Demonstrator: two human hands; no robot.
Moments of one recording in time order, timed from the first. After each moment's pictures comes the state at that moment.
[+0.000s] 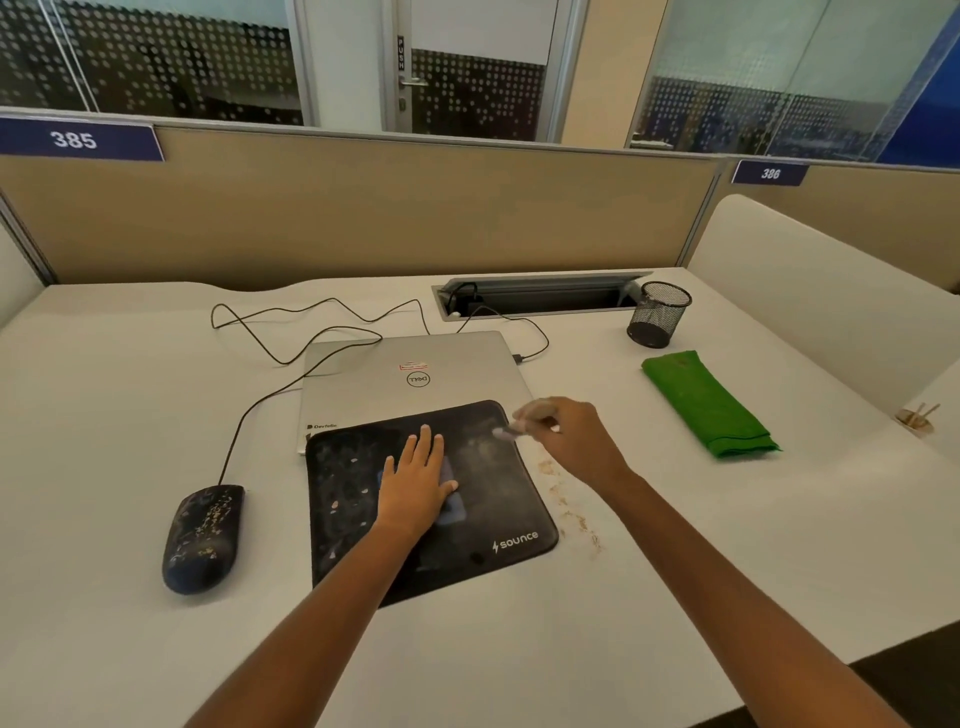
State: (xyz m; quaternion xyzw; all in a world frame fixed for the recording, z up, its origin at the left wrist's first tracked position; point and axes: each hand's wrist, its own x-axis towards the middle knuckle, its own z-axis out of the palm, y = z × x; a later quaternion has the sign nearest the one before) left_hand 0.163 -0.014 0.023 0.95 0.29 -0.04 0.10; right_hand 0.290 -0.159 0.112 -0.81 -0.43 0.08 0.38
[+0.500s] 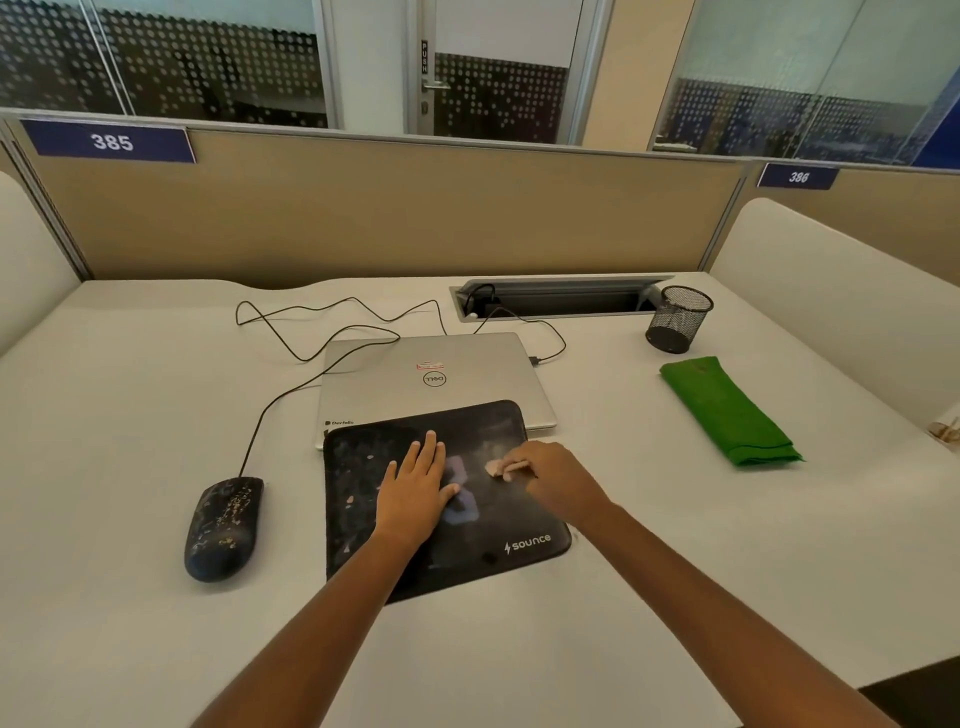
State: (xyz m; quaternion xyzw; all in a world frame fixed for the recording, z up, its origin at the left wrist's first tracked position) left_hand 0.147 -0.006 0.013 0.95 0.29 -0.05 0.07; right_hand 0.265 -0.149 0.082 -0.82 -0.49 0.15 0.24
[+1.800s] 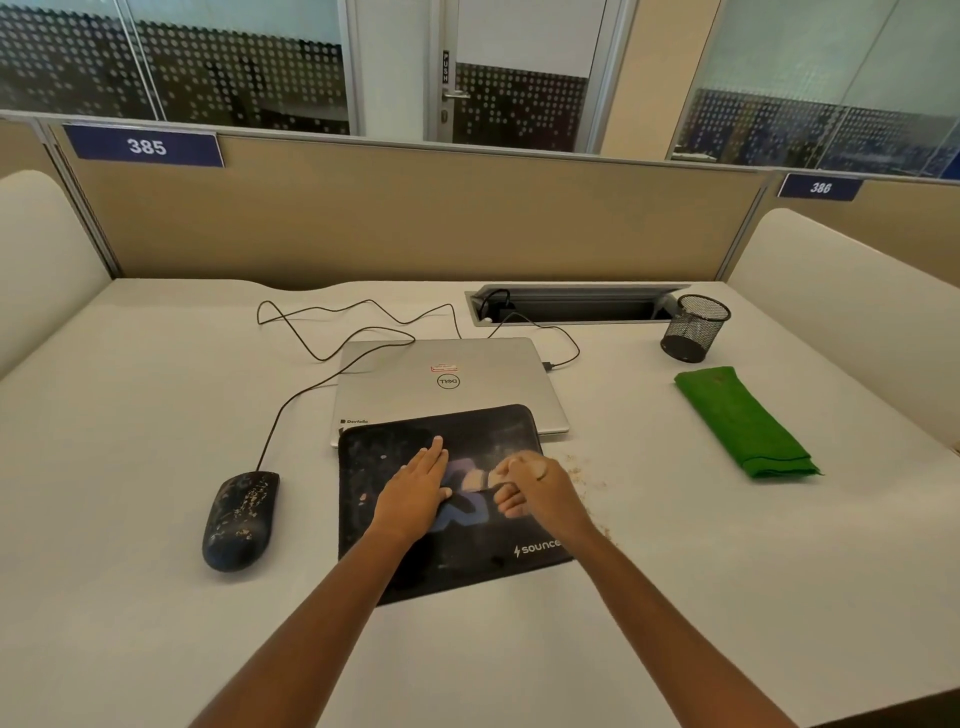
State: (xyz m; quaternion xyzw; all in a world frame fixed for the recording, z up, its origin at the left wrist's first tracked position) left_hand 0.135 0.004 0.014 0.95 0.27 -0.02 0.13; right_hand 0.239 -0.137 0.072 -0.77 -0.31 0.30 0.47
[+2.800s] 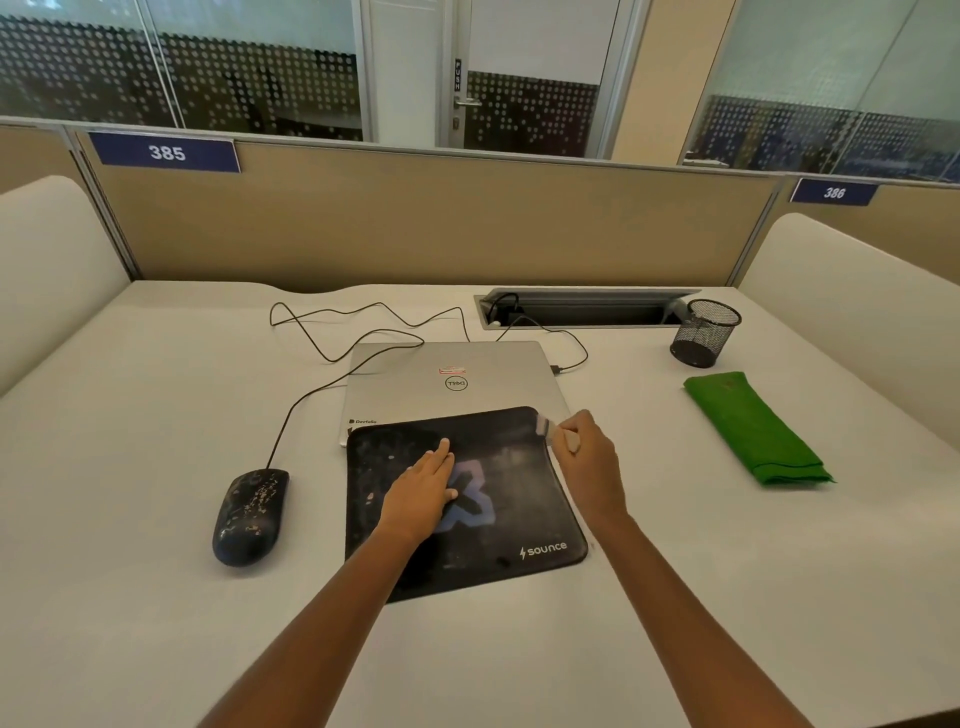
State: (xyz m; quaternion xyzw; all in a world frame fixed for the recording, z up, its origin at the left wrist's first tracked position) left_hand 0.132 0.000 0.020 0.95 0.27 -0.02 0.13; right_hand 0.276 -0.144 0.070 -0.83 -0.35 0.00 0.44
